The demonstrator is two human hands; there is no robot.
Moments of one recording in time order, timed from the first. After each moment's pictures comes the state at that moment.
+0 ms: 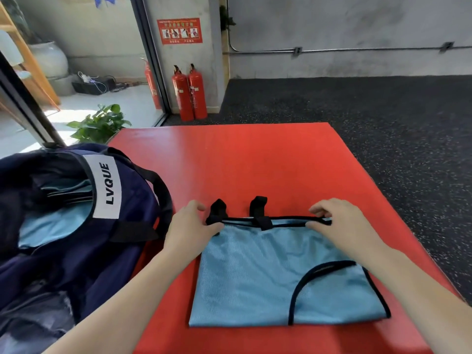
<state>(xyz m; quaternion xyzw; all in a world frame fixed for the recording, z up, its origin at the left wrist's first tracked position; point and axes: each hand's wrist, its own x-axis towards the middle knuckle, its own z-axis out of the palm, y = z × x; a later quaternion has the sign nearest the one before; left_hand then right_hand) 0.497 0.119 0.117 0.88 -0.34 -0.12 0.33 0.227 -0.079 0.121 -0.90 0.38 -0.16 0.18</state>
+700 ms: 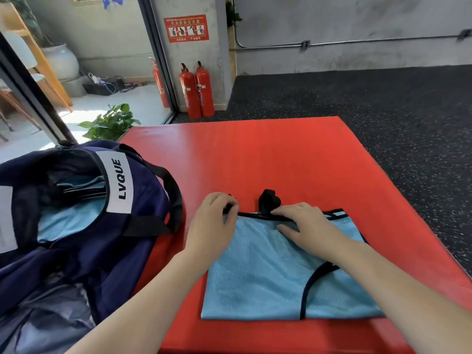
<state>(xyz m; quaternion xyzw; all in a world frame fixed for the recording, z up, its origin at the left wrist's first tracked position) 0.475 0.113 0.109 0.79 -0.46 -0.01 0.41 0.288 -0.045 0.099 -0.95 0.25 -0.08 0.18</state>
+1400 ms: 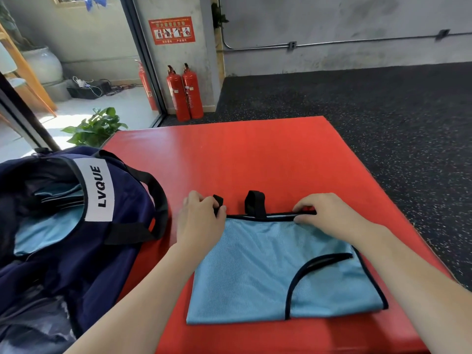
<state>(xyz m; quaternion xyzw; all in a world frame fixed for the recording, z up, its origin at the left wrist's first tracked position) 0.483 0.088 0.105 0.87 -0.42 0.04 0.25 0.248 -0.101 0.118 -0.91 0.33 -0.06 0.23</state>
